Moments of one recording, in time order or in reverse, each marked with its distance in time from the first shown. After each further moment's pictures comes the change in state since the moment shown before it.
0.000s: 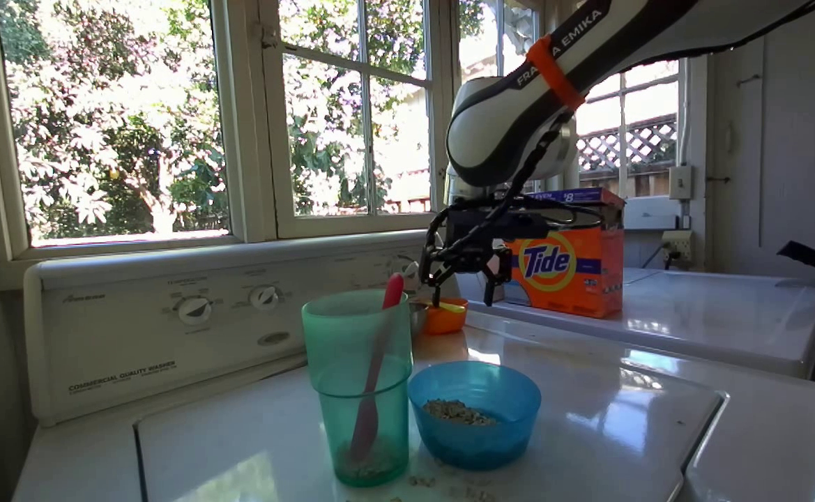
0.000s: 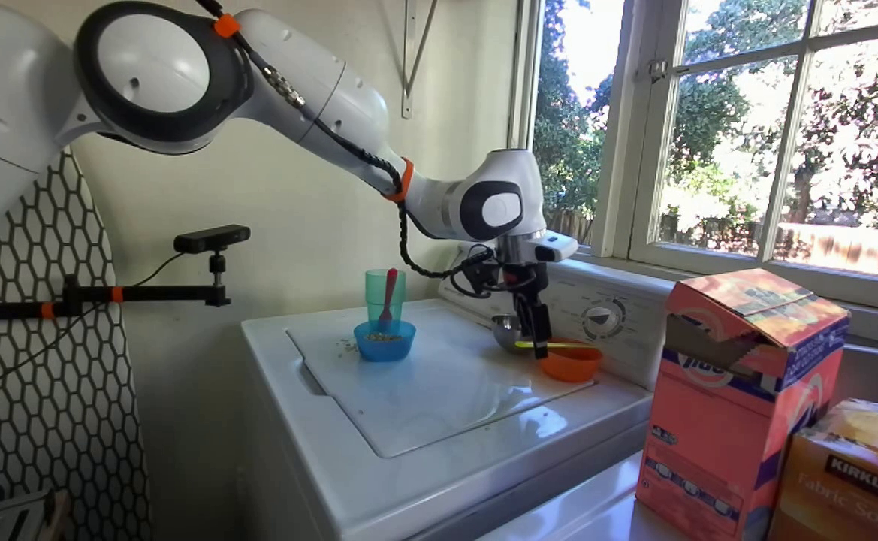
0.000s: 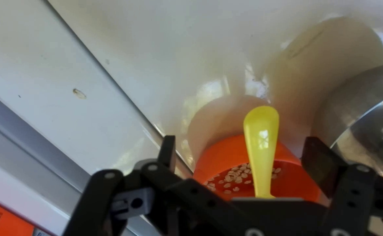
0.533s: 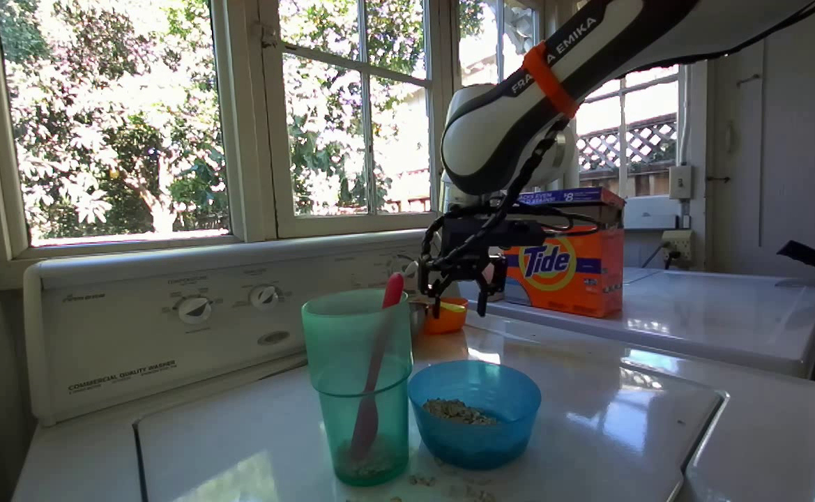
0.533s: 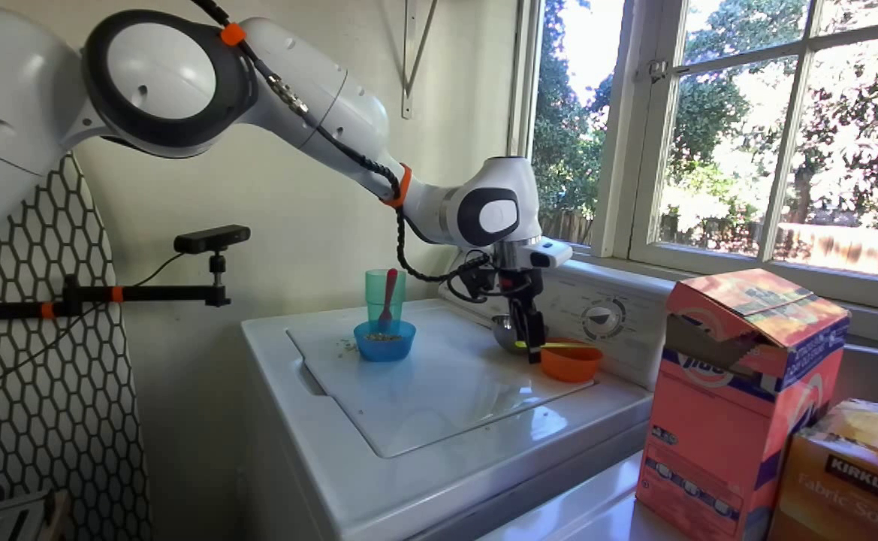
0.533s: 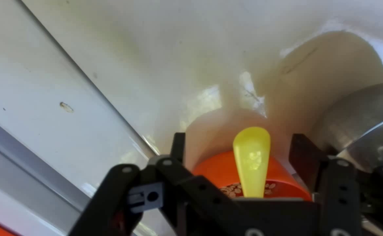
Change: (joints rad) arm 0.012 0.015 0.001 0.000 0.000 0.000 0.002
